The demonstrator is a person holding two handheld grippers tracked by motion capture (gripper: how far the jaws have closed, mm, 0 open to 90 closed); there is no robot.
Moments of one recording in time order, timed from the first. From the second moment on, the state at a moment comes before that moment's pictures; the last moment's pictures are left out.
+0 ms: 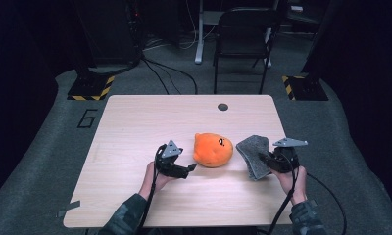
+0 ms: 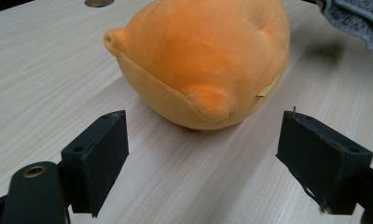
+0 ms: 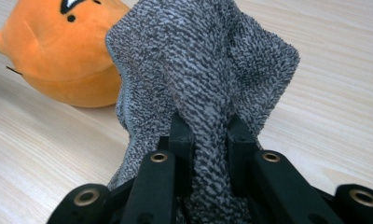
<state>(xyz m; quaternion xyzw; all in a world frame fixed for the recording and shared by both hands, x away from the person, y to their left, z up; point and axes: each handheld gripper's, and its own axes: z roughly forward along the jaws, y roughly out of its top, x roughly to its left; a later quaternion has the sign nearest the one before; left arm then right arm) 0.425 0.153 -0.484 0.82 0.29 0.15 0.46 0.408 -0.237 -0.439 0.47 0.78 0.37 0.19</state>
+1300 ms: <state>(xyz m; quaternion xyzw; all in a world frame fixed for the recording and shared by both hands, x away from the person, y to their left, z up) 0.436 0.132 -0.496 0.82 0.28 0.15 0.48 0.417 -0.197 -0.397 0.42 0.78 0.42 0.20</state>
